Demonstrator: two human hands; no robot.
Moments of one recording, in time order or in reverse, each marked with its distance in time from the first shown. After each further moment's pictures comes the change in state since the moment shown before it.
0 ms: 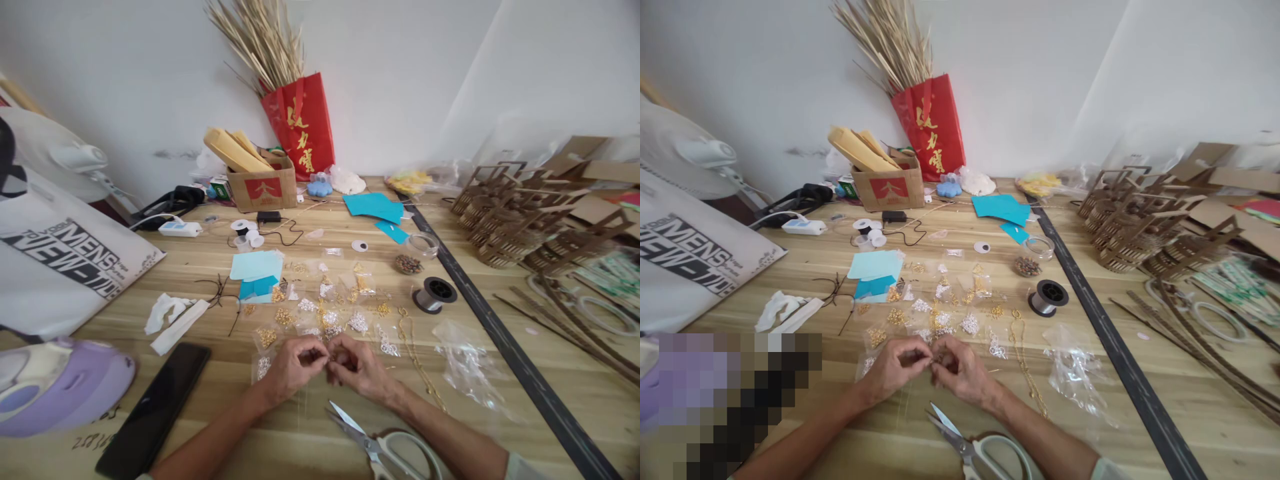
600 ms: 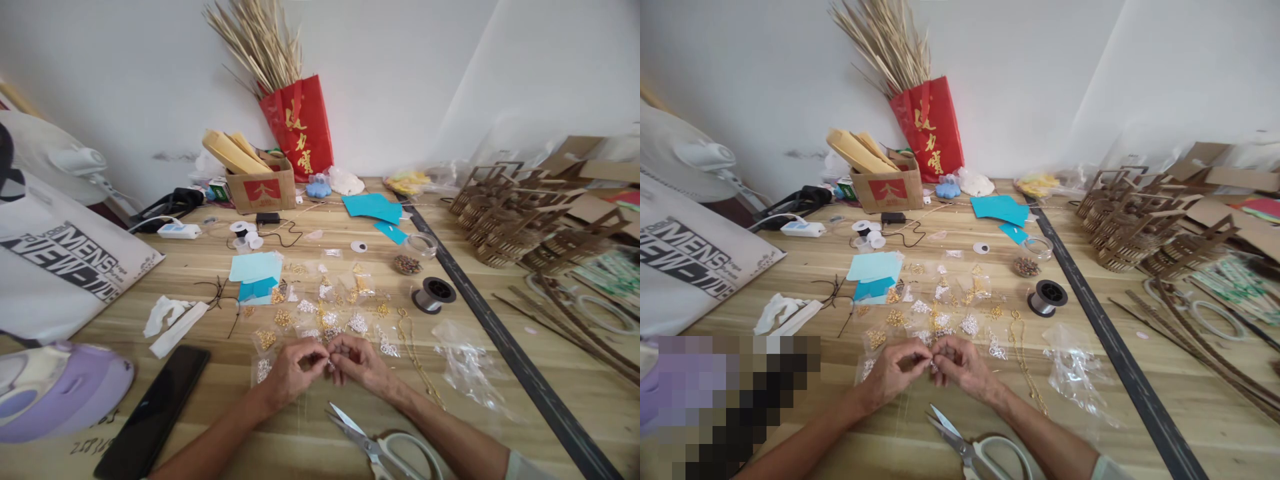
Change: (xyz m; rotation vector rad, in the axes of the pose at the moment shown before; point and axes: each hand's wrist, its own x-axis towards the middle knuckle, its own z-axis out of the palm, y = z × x) left_hand -0.002 0.000 0.003 0.079 0.039 0.131; right_hand 0.007 -0.008 -0.004 0.353 -0.027 0.039
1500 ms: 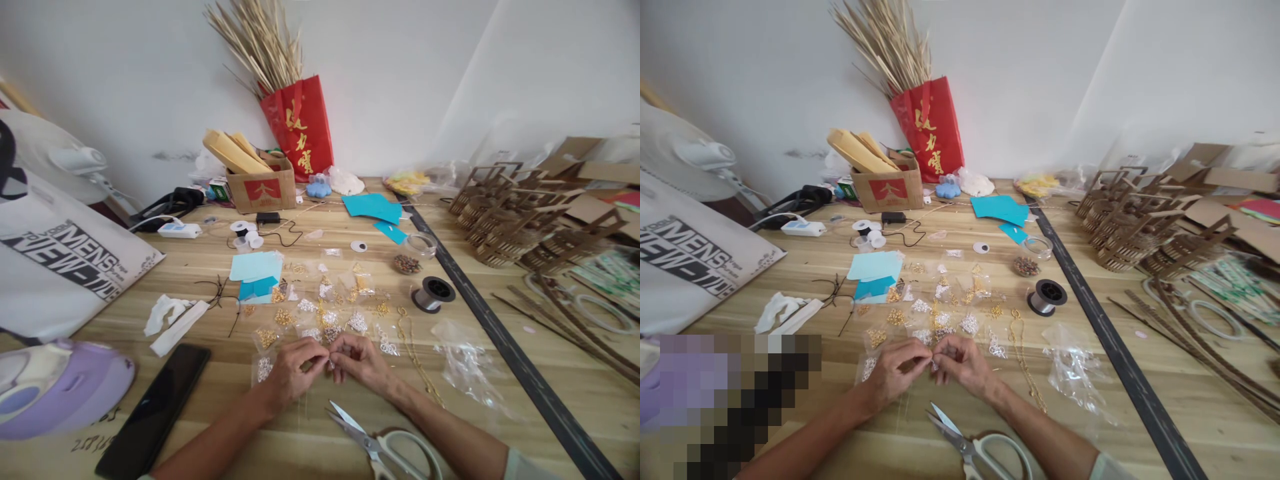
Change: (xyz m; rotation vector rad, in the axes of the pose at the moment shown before) left_hand -0.003 -0.005 0.003 0.131 0.060 0.192; right_hand 0.001 0.005 0.000 0.008 0.042 -0.033
